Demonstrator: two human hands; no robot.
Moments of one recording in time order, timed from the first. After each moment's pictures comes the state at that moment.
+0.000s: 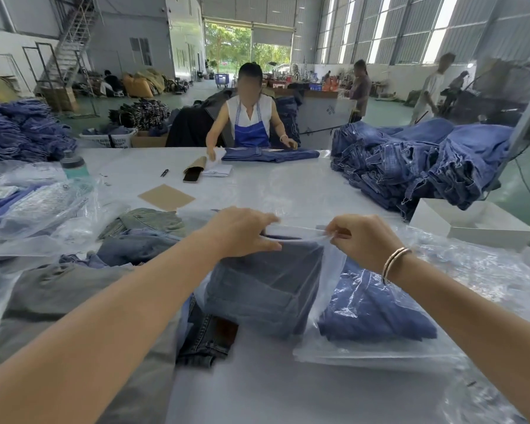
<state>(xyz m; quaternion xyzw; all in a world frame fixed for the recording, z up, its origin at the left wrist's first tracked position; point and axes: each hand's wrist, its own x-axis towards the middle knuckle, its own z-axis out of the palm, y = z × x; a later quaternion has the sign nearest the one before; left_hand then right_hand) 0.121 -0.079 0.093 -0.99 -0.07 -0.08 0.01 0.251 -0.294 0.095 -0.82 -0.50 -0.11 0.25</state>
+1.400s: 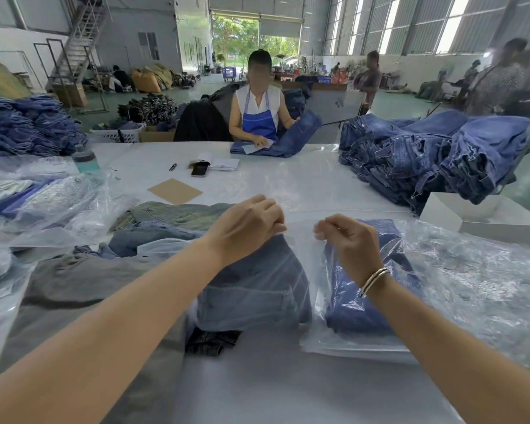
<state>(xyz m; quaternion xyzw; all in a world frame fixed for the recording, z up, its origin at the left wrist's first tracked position) 0.096 -0.099 0.089 -0.95 0.08 -0.31 0.01 0.224 -0.267 0.054 -0.71 -0.40 -0.06 0.58</state>
